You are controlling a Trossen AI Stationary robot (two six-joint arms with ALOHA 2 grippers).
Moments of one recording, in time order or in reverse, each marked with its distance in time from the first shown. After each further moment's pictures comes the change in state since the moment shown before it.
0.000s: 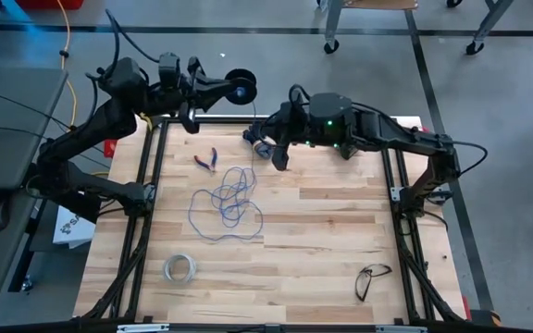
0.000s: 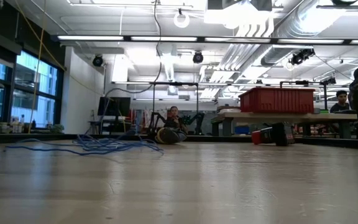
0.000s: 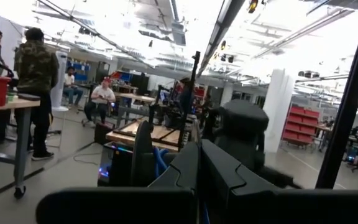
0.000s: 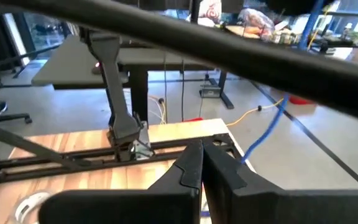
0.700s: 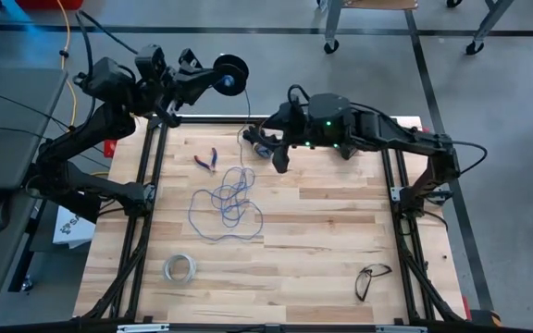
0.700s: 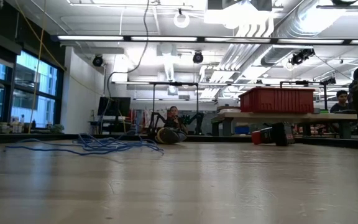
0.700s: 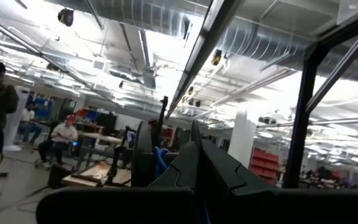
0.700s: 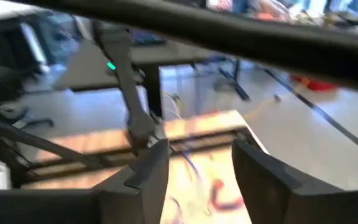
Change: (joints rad) left arm -0.003 -0.005 0.000 0.242 0.055 -0.152; right arm 0.003 0.000 0.000 -0.028 -0.048 0.090
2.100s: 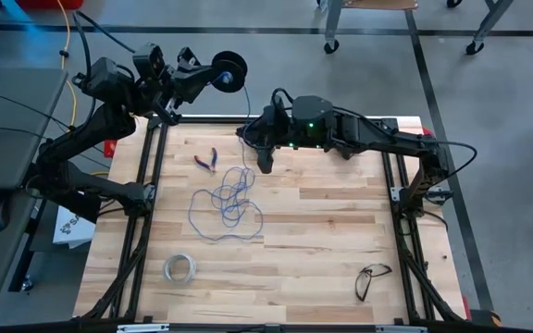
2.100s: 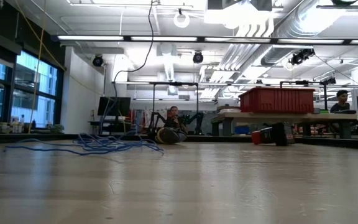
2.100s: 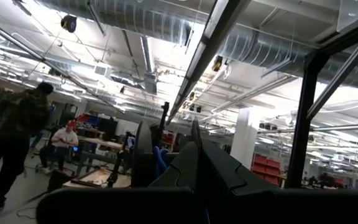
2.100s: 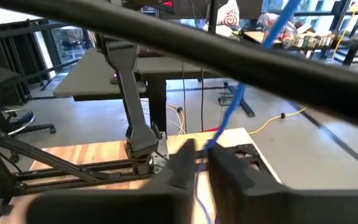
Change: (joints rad) left arm 0.000 0.001 0.000 0.024 -0.016 -0.007; right arm -0.016 0.090 -0.001 0.161 -0.051 -0.054
